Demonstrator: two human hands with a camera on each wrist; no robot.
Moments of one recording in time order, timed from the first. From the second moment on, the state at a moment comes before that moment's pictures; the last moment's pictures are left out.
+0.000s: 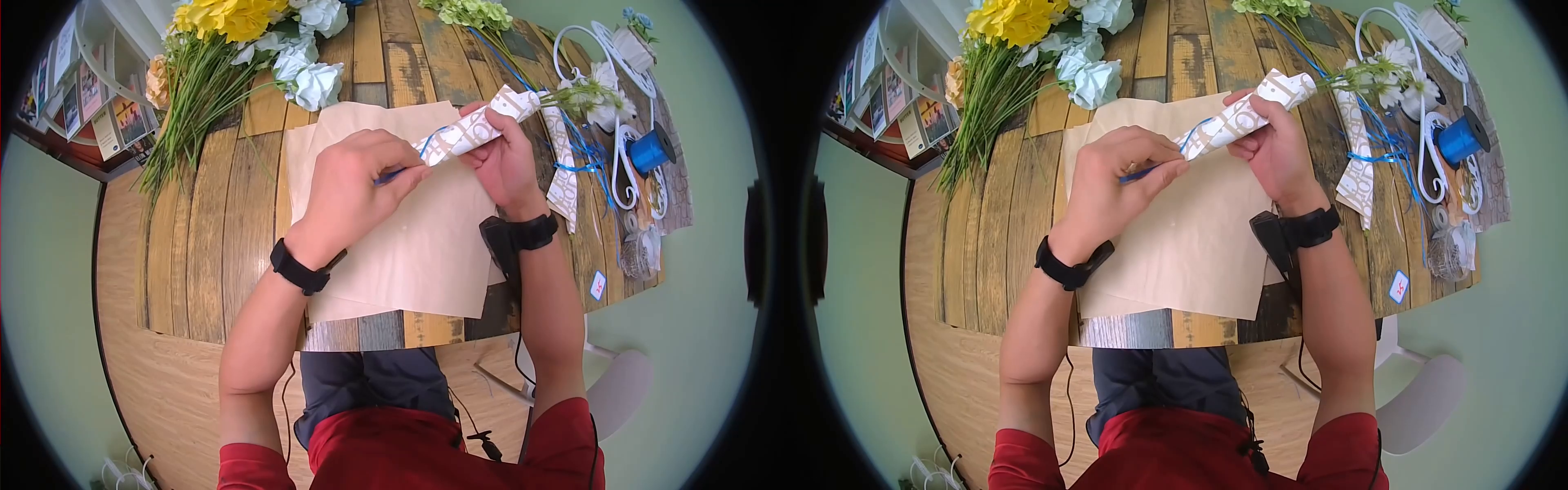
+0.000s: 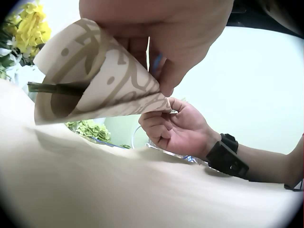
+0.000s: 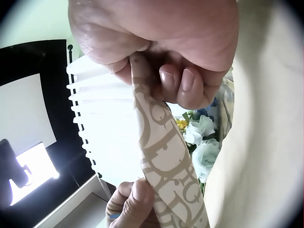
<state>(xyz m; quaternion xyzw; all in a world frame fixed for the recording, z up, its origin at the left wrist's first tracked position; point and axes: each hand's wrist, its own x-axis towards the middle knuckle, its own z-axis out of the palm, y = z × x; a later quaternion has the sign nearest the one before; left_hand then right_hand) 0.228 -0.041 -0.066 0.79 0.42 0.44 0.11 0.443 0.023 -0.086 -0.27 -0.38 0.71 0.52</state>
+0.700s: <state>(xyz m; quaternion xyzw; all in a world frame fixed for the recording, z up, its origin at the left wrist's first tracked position) 0.256 -0.059 -0.061 0.46 0.39 0.47 0.64 0.432 0.019 -0.086 -0.33 -0.51 0.55 0.57</state>
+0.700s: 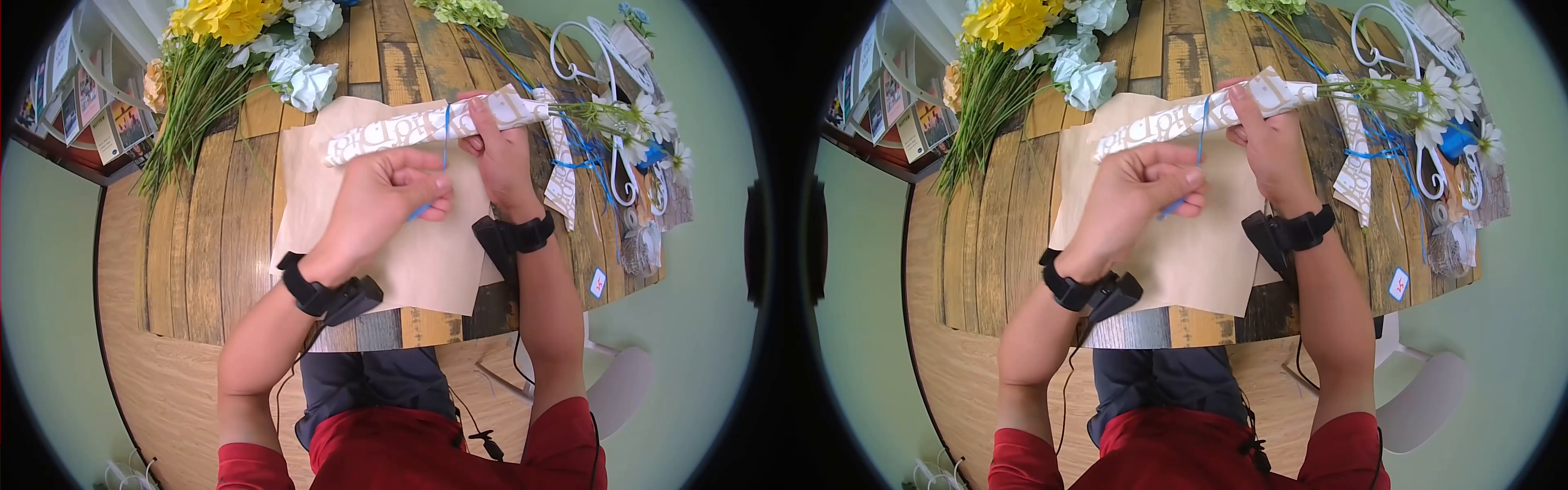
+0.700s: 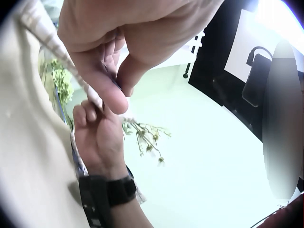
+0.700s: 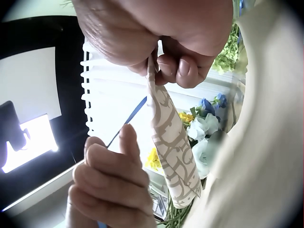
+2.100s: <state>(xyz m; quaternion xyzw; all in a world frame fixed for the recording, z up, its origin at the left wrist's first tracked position) 0.248 -0.059 -0.045 0.56 0.52 0.47 0.44 0.436 0.008 -0.078 -0.37 -0.67 0.52 0.38</state>
